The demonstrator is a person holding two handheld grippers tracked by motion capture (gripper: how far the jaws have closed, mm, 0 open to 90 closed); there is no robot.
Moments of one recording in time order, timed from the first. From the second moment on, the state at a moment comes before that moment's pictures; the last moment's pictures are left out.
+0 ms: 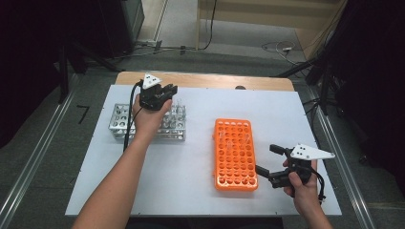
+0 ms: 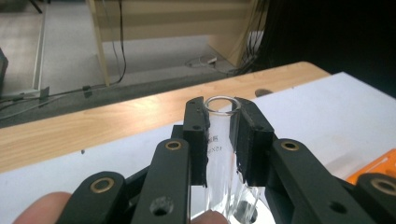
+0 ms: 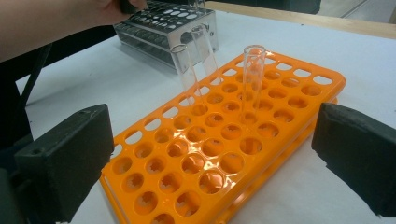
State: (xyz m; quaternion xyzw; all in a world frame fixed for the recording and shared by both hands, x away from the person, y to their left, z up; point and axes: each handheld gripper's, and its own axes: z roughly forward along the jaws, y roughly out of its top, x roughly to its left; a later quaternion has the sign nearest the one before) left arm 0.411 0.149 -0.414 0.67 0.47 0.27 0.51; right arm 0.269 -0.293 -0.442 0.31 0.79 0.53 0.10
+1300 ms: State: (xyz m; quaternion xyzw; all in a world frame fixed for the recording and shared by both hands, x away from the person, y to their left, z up) left arm 0.409 0.132 -0.435 0.73 0.47 0.27 0.40; right arm 0.269 -0.291 -0.443 0.31 0.79 0.52 0.10
